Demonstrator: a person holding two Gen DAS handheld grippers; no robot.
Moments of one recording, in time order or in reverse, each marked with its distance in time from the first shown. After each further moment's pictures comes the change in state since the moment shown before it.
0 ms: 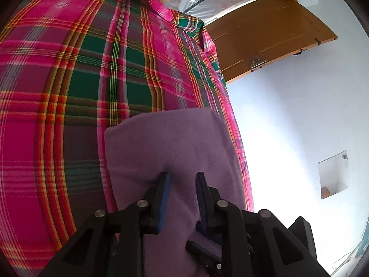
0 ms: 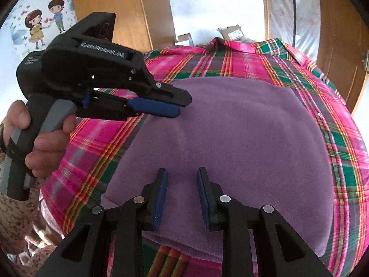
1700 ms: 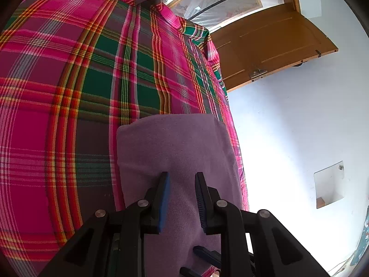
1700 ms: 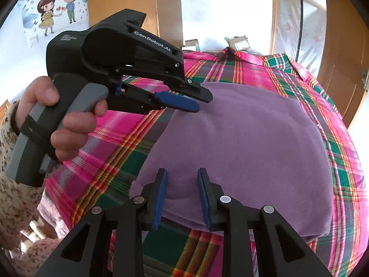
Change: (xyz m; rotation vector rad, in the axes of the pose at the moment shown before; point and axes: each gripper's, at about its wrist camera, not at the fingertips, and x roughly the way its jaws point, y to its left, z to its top) left arm -0.019 0.028 -0.010 -0.040 -0.051 -0.011; right arm -0.016 0.032 -0.016 -0.079 -0.019 -0.030
